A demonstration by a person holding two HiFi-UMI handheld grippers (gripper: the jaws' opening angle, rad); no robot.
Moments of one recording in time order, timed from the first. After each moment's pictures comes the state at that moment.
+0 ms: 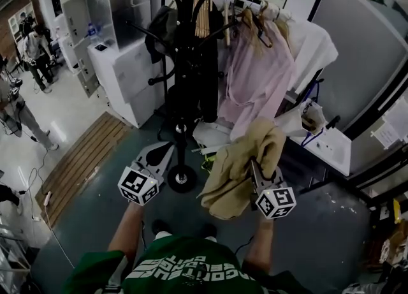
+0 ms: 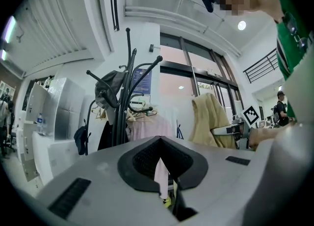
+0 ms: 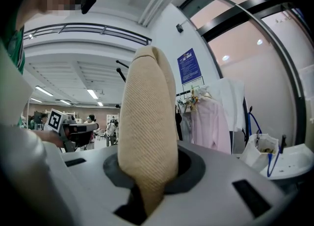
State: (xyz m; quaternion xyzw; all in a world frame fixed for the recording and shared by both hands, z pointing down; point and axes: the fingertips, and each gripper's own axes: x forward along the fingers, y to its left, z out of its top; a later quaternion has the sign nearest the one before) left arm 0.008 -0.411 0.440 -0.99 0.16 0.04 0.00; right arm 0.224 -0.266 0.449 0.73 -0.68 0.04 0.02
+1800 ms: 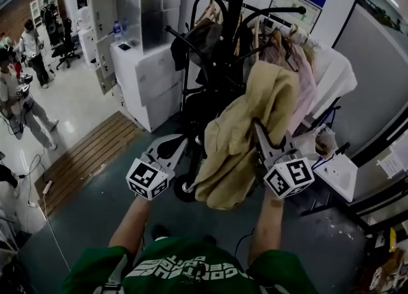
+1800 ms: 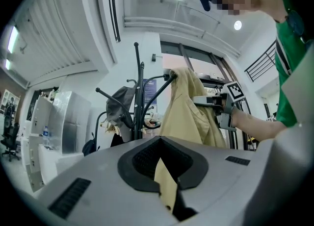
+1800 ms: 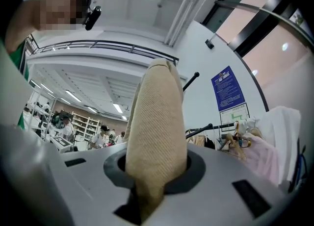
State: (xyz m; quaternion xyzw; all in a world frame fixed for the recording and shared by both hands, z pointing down) left arm -0.020 -0.455 0.391 -0.98 0.19 0.08 0.03; right arm 0.134 -0.392 0.274 0.62 -0.78 -0.10 -0.02
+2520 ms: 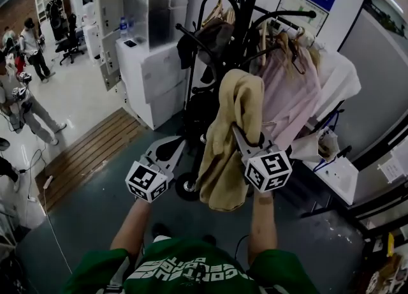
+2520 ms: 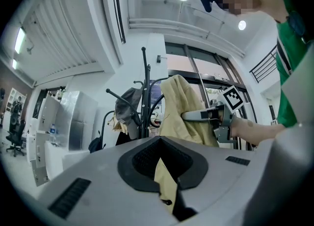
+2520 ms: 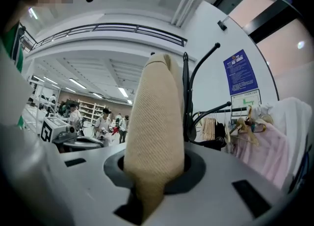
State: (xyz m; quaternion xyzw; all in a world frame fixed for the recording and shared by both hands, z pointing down) left arm -0.050 -0.456 0.401 -0.97 0.22 0.09 0.02; right arm 0.085 -0.438 0.335 0.61 -0.79 -0.05 0.08
